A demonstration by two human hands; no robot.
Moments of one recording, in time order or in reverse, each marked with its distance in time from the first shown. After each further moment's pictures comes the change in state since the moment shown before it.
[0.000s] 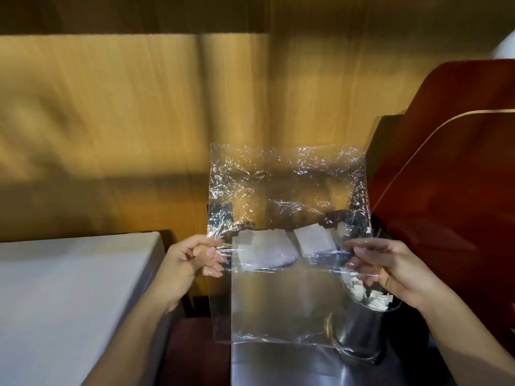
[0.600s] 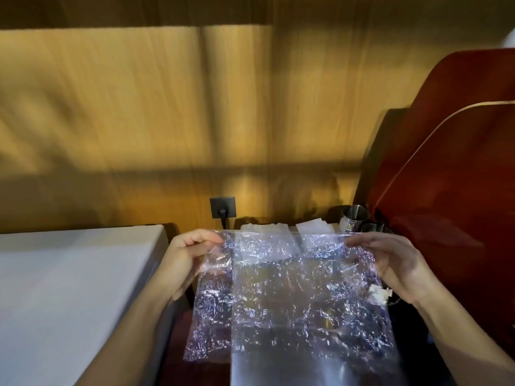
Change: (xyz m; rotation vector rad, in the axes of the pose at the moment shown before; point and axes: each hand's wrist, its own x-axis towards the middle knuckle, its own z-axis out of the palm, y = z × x) left_hand 0.002 -0.005 -0.001 -0.065 -0.019 -0.051; right_hand 0.000 0.010 -0.008 -0.074 -0.099 -0.250
